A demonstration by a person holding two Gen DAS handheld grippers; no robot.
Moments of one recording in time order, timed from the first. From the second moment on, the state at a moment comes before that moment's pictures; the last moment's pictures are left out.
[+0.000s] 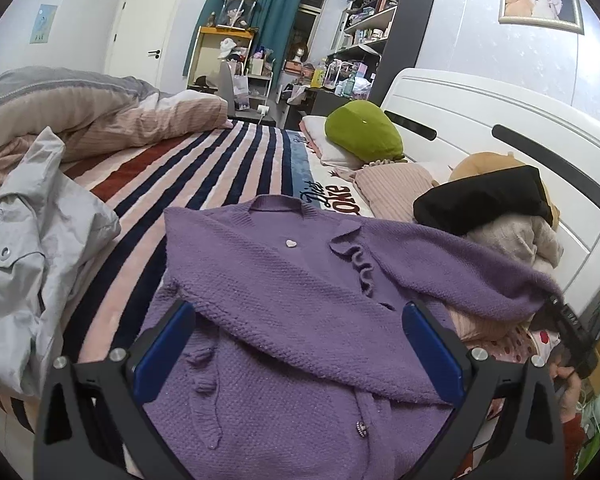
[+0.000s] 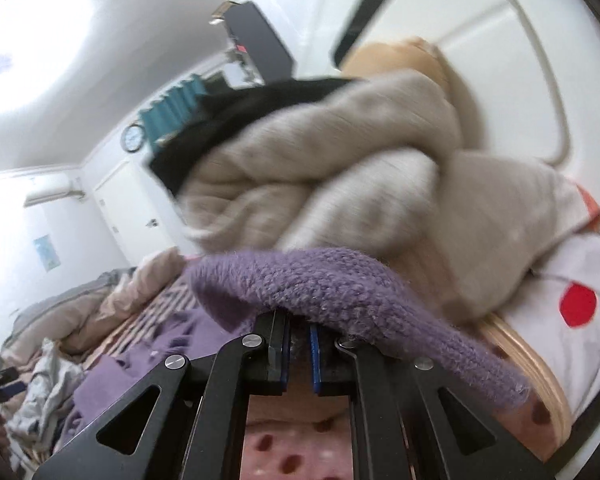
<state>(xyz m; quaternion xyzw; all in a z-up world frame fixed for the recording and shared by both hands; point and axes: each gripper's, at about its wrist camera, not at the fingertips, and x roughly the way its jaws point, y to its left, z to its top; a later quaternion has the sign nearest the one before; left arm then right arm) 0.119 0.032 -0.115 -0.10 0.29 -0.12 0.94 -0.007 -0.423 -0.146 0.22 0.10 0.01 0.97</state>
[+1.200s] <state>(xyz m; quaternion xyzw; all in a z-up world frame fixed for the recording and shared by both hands) 0.119 0.092 -0.174 -0.15 0.33 -0.18 0.91 0.017 -0.122 -0.154 0.02 0.29 0.34 0.89</state>
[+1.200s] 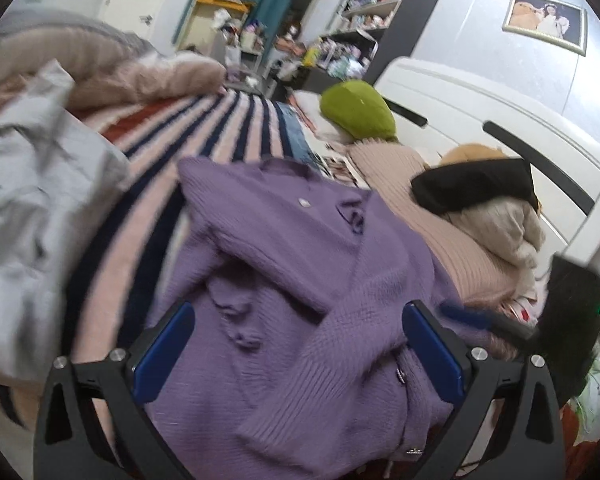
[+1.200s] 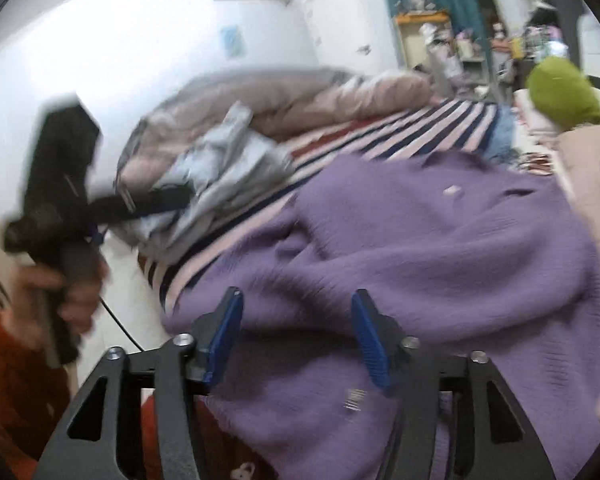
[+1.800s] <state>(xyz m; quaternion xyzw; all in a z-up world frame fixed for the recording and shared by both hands) 0.123 0.055 -0.180 -0.11 0.36 -0.20 0.91 0.015 -0.220 -0.145 0.12 0.28 0.24 0.92</state>
